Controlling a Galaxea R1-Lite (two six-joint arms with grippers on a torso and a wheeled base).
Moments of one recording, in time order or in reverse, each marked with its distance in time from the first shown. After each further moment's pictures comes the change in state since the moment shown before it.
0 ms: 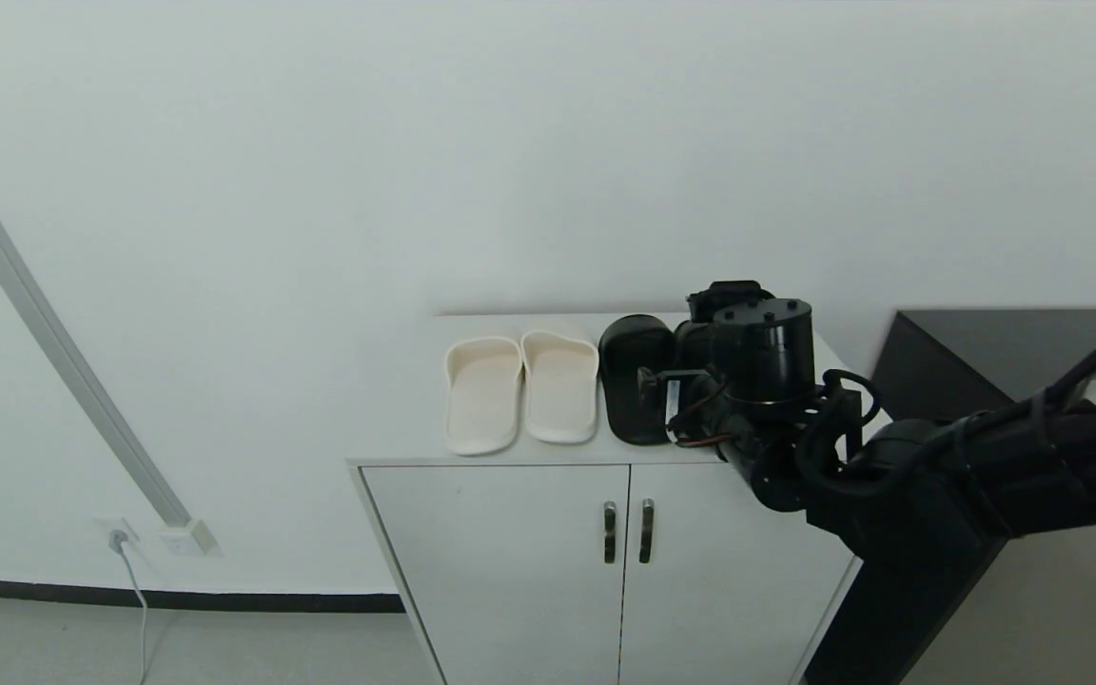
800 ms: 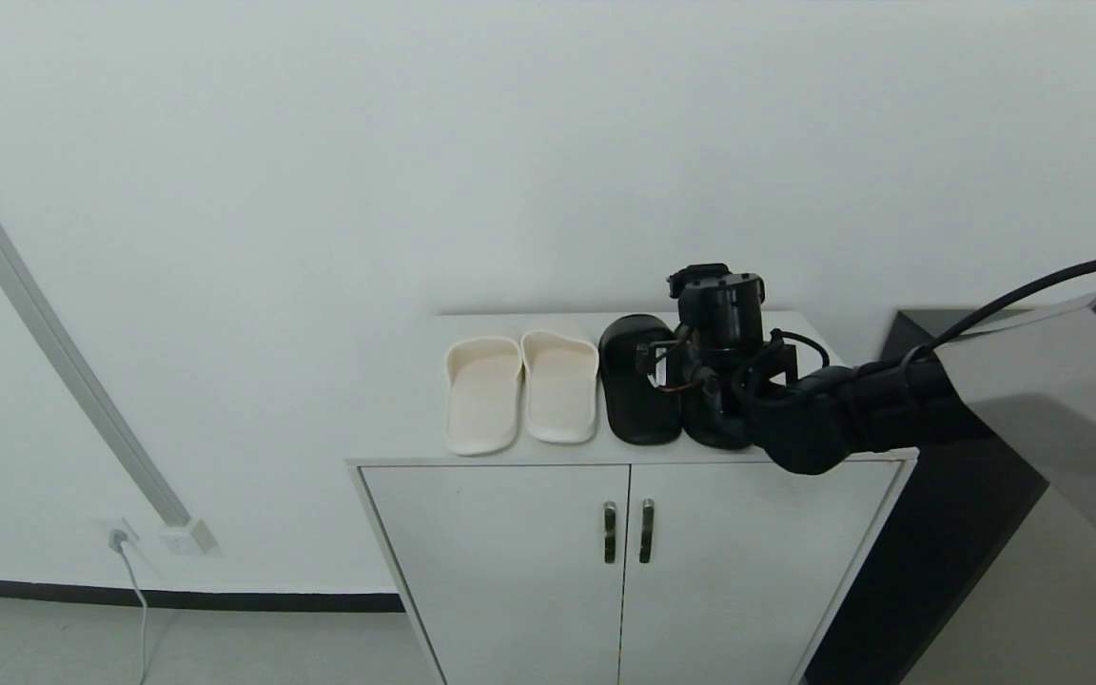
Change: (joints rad) left arm 0.000 0.000 0.000 0.000 0.000 -0.001; right arm -0.114 0.219 -0.373 0.168 0.051 -0.053
